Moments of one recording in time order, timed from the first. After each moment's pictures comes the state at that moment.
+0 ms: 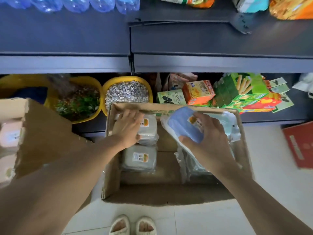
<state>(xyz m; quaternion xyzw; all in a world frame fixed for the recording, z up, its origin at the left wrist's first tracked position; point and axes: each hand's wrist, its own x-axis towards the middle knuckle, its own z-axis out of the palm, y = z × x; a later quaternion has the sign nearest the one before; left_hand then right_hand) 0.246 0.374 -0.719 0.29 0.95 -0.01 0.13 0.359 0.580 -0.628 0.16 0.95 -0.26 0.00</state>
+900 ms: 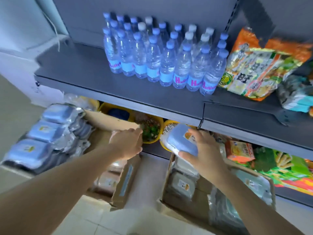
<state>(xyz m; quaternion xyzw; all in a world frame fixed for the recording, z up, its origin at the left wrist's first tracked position) 0.303 0.182 -0.483 0.05 0.98 0.07 0.20 0.314 0.432 -0.479 -0.09 0.97 -0.23 0.06</state>
